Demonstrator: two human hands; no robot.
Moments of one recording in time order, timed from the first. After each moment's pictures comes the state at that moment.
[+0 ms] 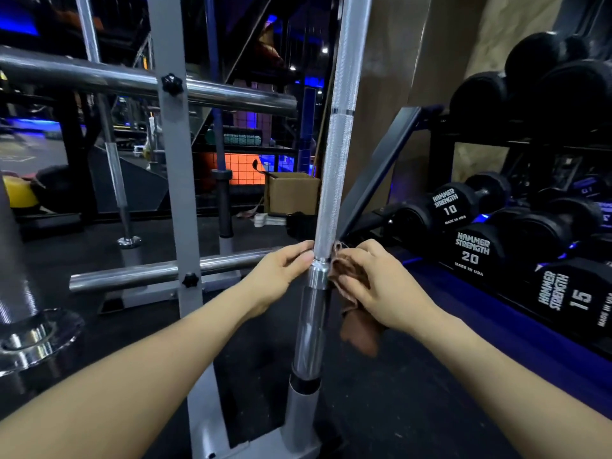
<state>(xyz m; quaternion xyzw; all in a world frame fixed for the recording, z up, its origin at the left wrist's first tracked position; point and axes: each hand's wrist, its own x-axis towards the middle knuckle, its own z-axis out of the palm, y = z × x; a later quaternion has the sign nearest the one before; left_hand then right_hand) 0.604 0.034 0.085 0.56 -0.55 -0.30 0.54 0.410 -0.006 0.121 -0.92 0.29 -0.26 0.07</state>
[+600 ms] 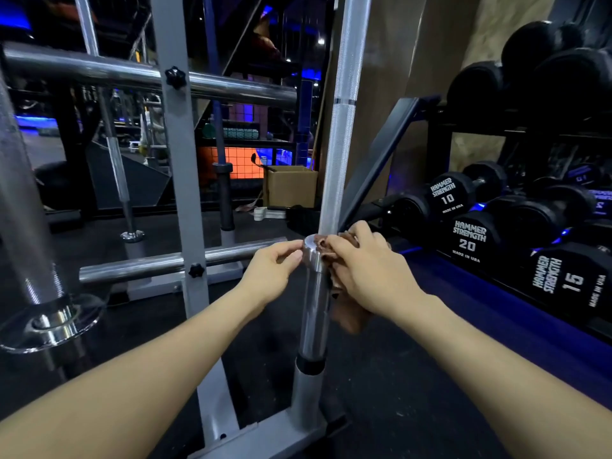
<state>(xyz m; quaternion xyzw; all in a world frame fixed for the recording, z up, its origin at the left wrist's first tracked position) 0.607 0.053 0.072 0.60 -0.50 -0.25 0.57 0.429 0.024 0.122 -0.90 0.36 -0.21 -0.11</state>
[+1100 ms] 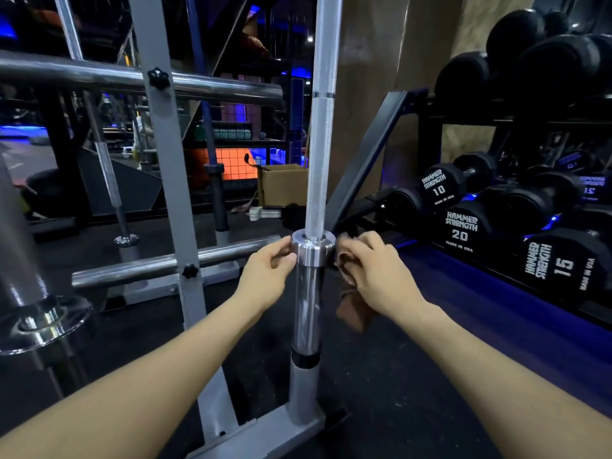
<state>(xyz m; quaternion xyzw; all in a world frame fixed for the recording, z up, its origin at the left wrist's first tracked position) 0.578 0.058 0.064 0.62 -0.49 -0.22 0.57 0.395 -0.005 0.082 -0.88 0.39 -0.27 0.01</state>
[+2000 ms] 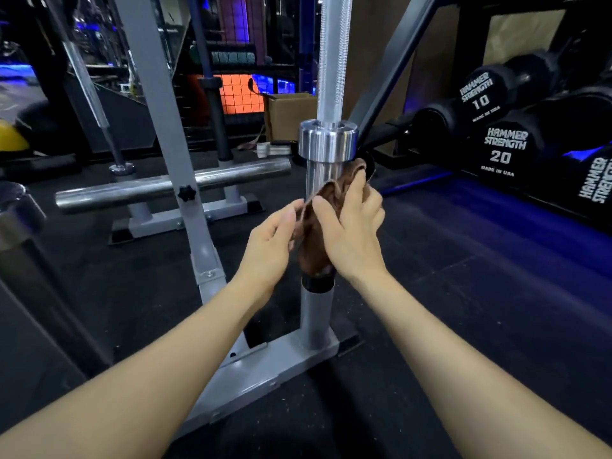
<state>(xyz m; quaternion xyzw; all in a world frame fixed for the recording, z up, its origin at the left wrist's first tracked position) 0.574 0.077 -0.027 0.55 -0.45 -0.29 0.65 0.465 0.024 -0.005 -0.76 0.41 -0.43 0.26</state>
